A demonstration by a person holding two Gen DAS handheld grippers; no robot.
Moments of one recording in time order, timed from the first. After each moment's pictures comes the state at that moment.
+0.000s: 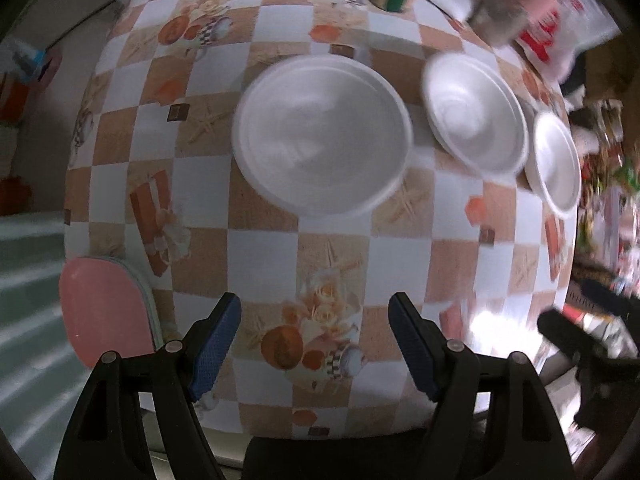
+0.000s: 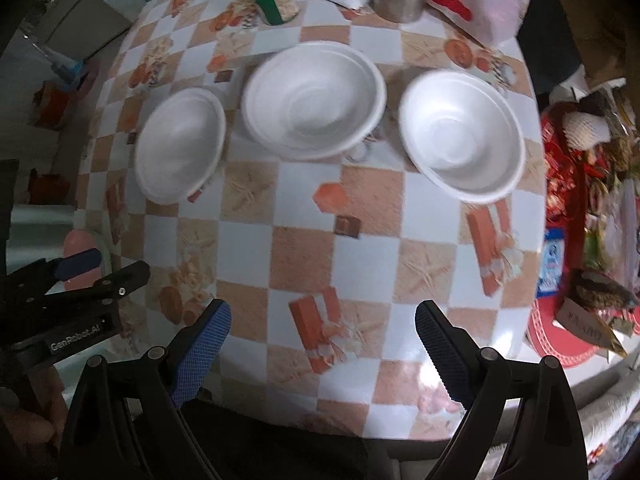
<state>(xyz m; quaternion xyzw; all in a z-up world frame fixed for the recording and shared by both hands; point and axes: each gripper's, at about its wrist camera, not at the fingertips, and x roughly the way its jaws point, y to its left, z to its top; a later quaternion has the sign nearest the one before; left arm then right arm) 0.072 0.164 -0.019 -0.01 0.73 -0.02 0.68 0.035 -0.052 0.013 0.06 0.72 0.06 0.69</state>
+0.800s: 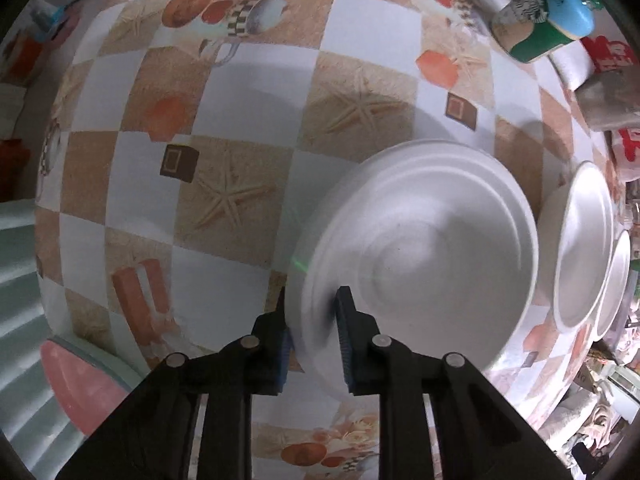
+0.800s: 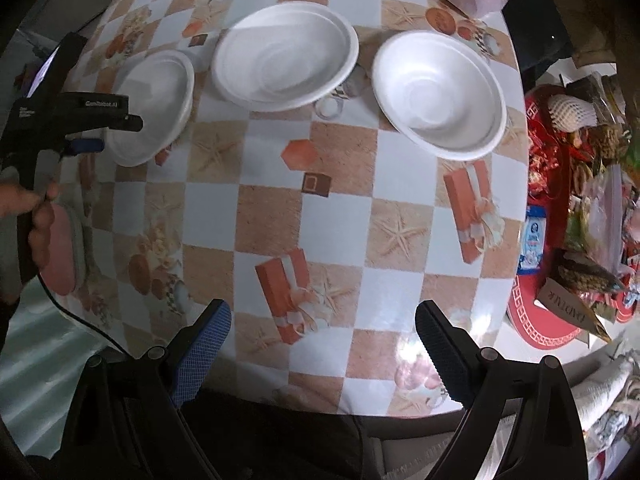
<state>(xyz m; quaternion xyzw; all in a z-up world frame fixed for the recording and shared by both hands) 0.163 0.213 -0.097 -0.06 0.74 0.02 0.67 0.006 -0.065 0.004 0.02 0.76 0.02 0.65</state>
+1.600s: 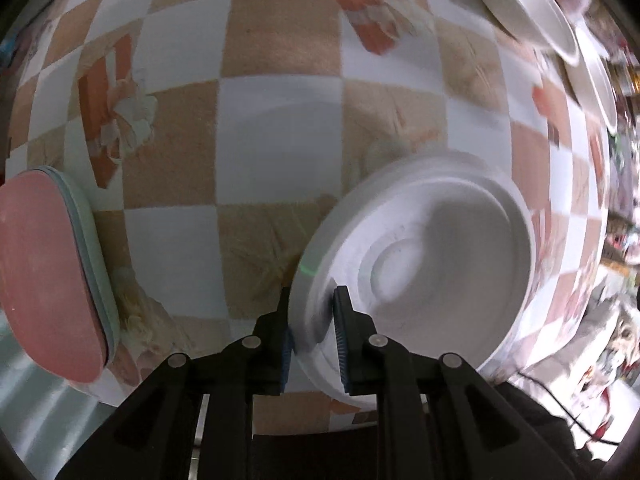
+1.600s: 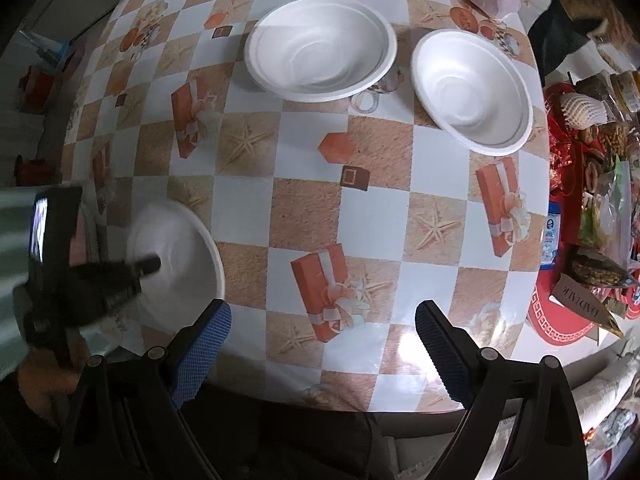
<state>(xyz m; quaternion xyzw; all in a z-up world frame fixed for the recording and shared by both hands) -0.002 0.206 -0.108 0.00 0.78 -0.07 0.62 0.001 -0.030 -0.002 0.03 0.76 0.04 0.65</state>
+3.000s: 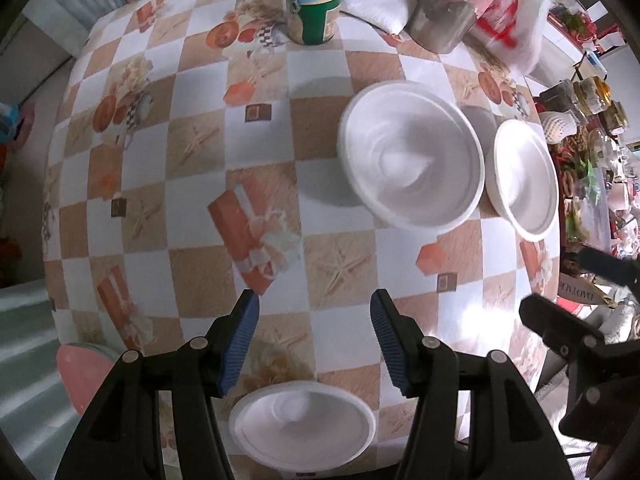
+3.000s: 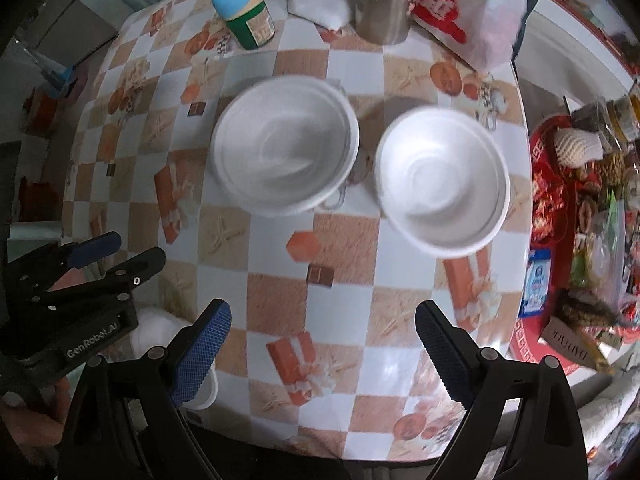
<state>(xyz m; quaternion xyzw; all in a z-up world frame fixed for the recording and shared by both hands) 0.120 0.097 -0.013 0.04 0.70 -0.09 0.71 0.081 -0.073 0.011 0.04 0.72 0.04 0.69</state>
